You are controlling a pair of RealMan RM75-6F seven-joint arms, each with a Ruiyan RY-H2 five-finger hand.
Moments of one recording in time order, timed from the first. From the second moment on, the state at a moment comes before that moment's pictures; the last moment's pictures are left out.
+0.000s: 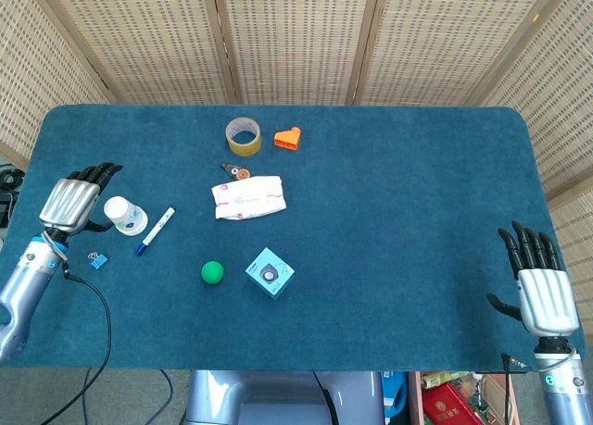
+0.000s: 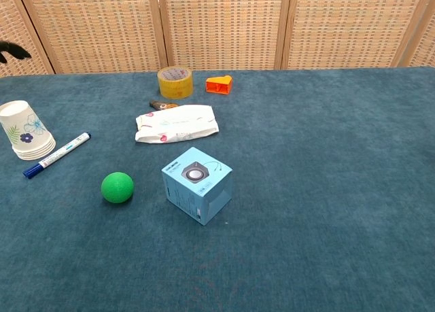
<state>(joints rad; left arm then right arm) -0.58 -1.31 -0.18 -1.09 1.40 0.92 -0.05 0.13 -1.17 0.12 -1.64 -1.45 1.47 -0.17</state>
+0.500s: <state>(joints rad) -0.62 -1.39 -0.12 -0.93 1.41 0.83 -0.13 0.14 -1.17 0.13 -1.63 -1.42 1.46 -0.17</state>
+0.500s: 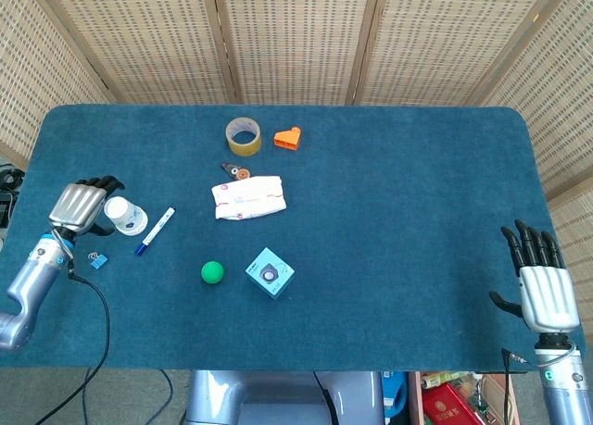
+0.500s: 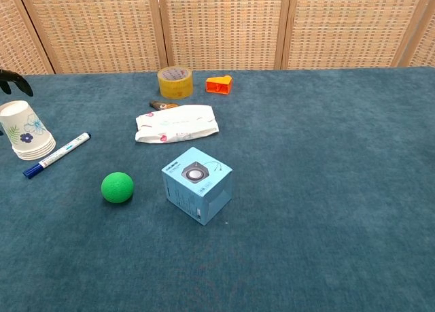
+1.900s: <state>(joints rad) -0.56 -1.27 -0.22 -1.13 1.32 0.95 -0.64 0.16 -1.19 0.13 -1.60 -1.42 1.43 -0.16</state>
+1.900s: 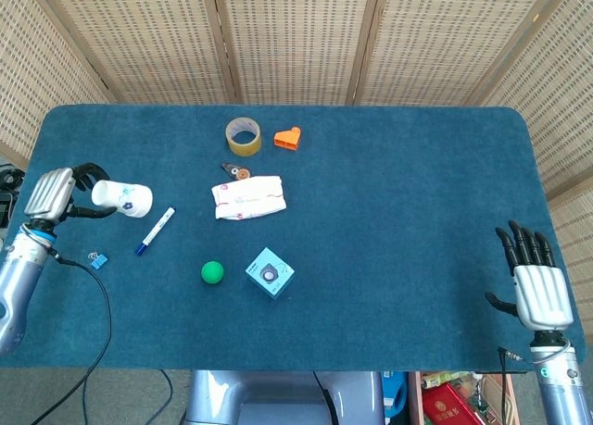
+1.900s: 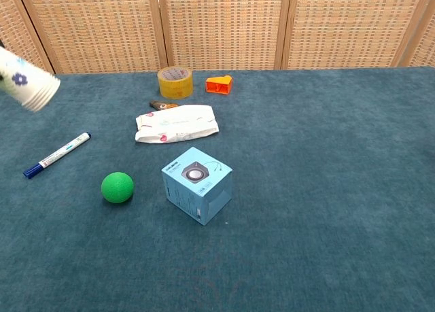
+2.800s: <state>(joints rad) -0.89 -1.48 -0.28 -1.25 1.45 0.62 -1.55 0.37 -1.20 0.17 -1.27 -1.77 1.53 0.13</state>
